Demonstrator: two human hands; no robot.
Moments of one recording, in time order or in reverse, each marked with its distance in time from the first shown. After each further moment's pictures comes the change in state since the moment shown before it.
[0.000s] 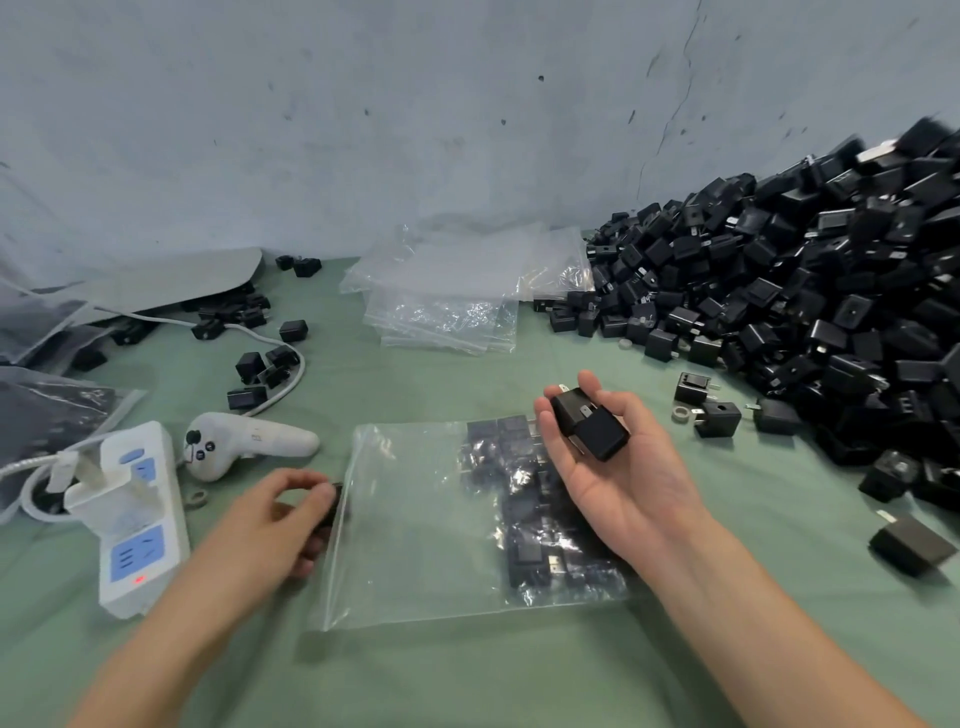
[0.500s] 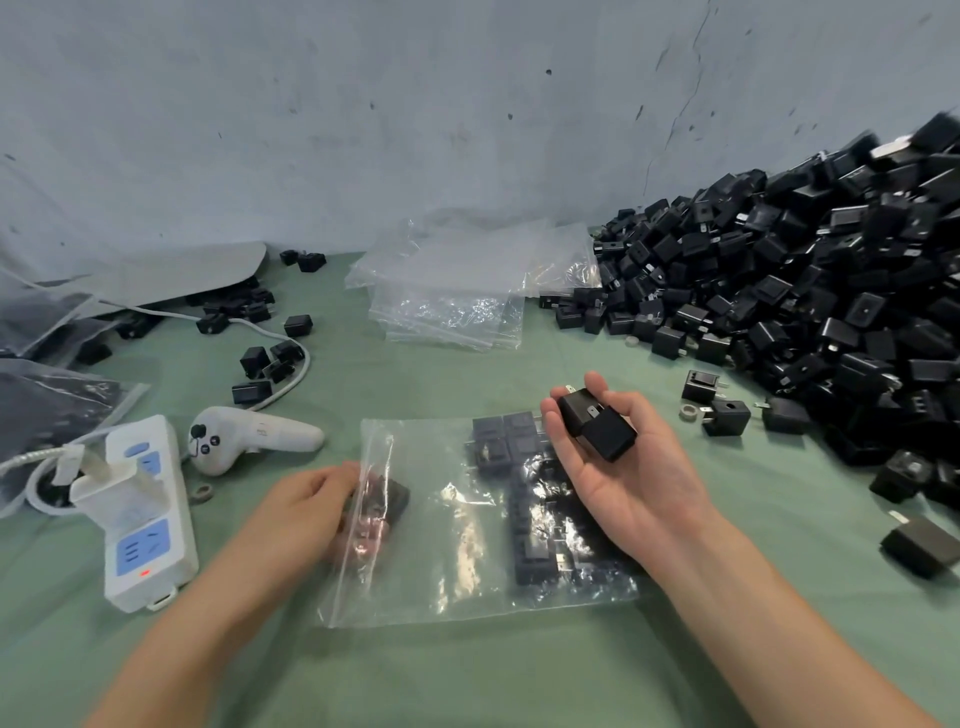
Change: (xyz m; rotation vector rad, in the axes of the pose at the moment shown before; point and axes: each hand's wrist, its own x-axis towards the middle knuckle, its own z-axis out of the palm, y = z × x) left_hand -0.002 0.014 0.014 -0.064 -0.168 -0.027; right_hand 0.002 0.000 -0.004 -0.006 0.013 0.015
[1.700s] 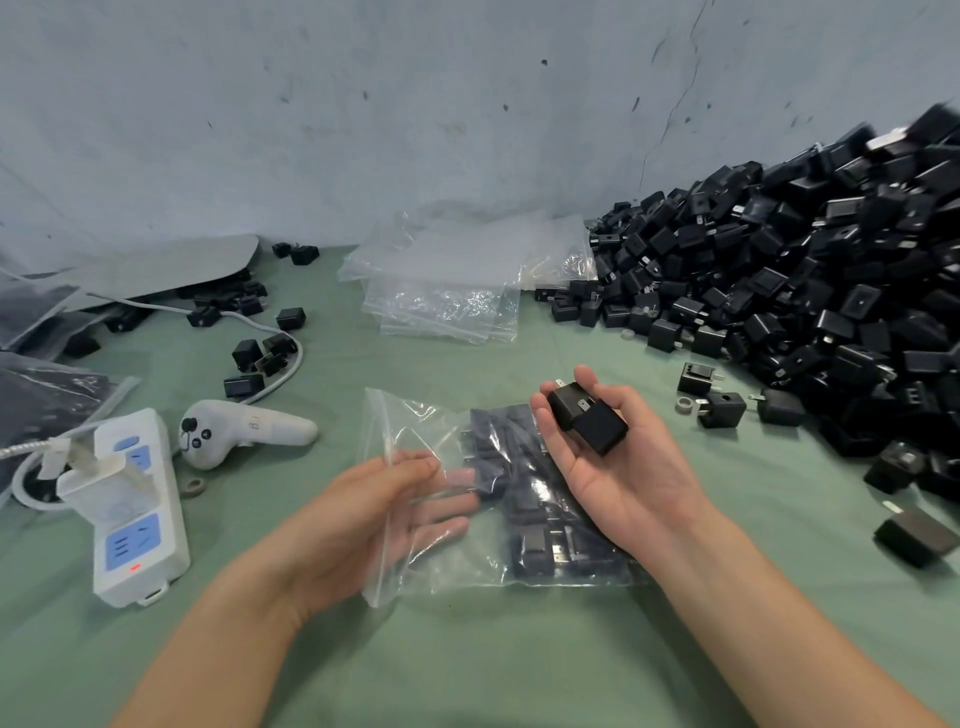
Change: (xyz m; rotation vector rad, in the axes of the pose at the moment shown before) left_hand 0.003 0.017 0.042 -0.630 -0.450 -0.187; right_hand 0.004 0.003 -0.004 -0.018 -0.036 0.028
